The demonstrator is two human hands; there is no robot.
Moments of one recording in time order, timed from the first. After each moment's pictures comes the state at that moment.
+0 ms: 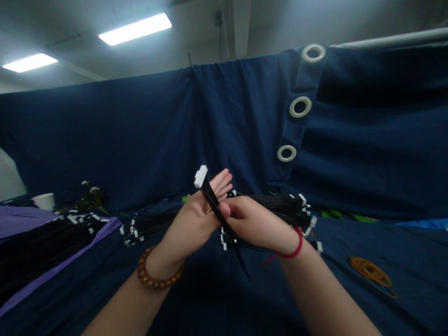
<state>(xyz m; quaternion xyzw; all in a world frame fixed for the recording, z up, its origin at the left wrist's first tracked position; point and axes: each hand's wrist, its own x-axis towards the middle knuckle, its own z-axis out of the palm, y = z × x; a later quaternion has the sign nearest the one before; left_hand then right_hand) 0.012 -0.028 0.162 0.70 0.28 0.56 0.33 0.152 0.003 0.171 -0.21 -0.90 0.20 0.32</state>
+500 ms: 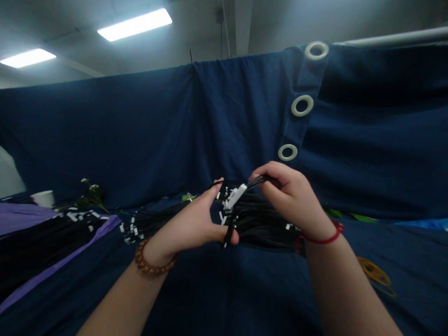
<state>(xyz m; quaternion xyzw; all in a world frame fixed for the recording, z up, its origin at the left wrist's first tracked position) -0.005 -0.023 0.165 0.80 0.42 0.39 0.14 0.194 0.018 0.183 -0.24 -0.81 0.09 0.52</state>
